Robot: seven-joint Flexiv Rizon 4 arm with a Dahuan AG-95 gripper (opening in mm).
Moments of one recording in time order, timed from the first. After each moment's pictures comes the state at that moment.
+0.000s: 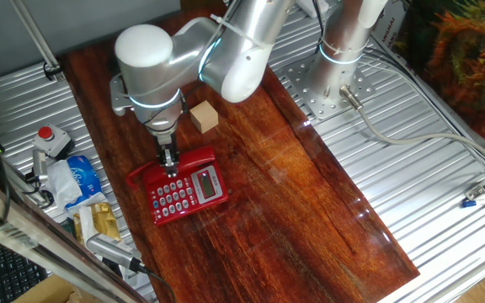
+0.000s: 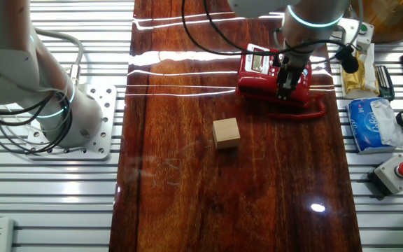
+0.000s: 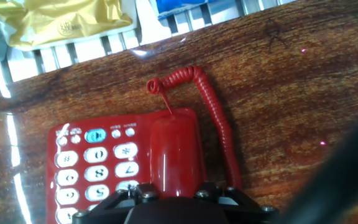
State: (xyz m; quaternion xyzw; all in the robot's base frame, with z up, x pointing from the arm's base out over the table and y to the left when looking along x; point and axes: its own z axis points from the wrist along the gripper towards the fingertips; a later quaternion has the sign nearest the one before) arm 0.577 0.074 0.064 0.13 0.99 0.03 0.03
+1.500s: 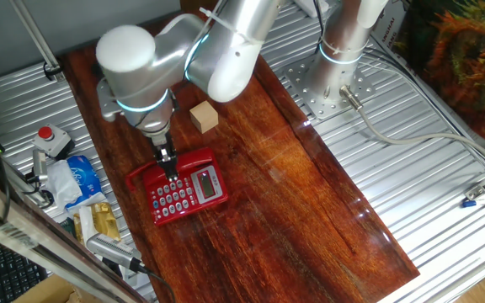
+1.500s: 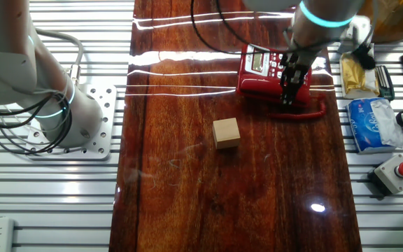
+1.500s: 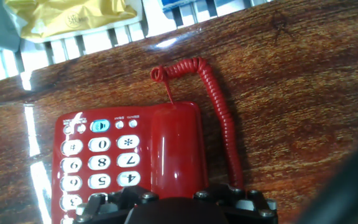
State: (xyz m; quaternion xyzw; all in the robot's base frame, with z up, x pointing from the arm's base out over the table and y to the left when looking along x) arm 0.577 0.072 0.081 0.07 1.00 -0.01 -0.01
